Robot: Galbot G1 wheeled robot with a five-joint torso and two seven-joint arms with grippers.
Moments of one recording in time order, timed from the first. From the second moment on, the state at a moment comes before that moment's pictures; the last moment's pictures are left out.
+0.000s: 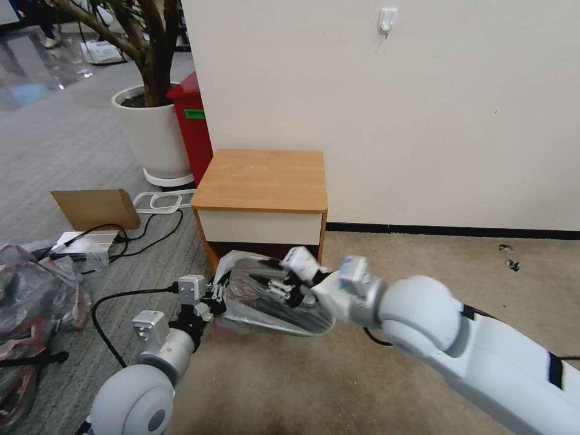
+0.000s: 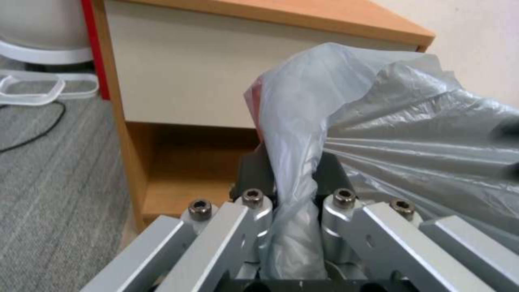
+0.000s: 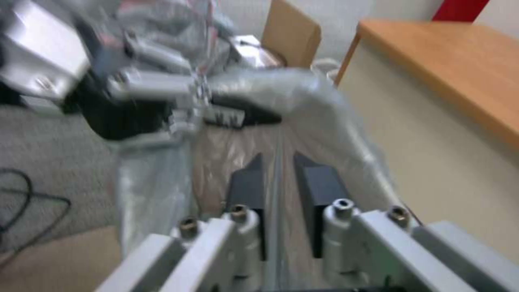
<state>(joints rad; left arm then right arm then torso) 1.56 -1.04 -0.42 -2.30 -0.65 0.33 -0.24 -0.63 0.87 -0.34 2.20 0.53 -0.67 -0.12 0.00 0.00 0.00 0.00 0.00</state>
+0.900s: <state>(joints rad) 1.58 -1.07 -0.43 -2.34 -0.50 0.31 -0.17 -0.48 0.88 -0.58 2.09 0.41 -0.71 -0.03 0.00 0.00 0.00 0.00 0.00</state>
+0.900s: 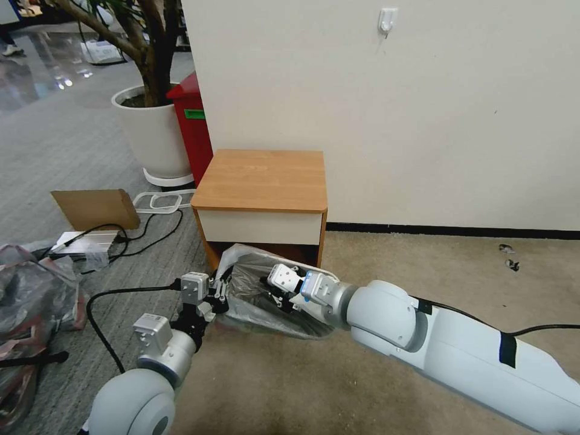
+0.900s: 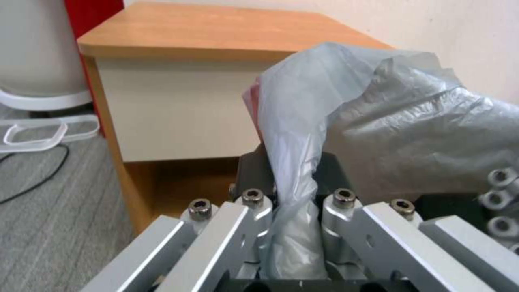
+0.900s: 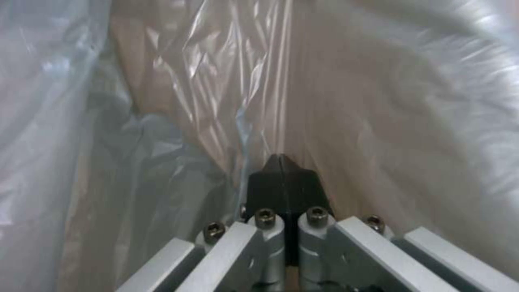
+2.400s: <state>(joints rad) 1.51 -1.07 -0.40 -2.35 -0.40 0.35 -0.10 -0.38 0.92 -0.71 1.93 0.41 -0.71 0.03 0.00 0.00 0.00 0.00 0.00</state>
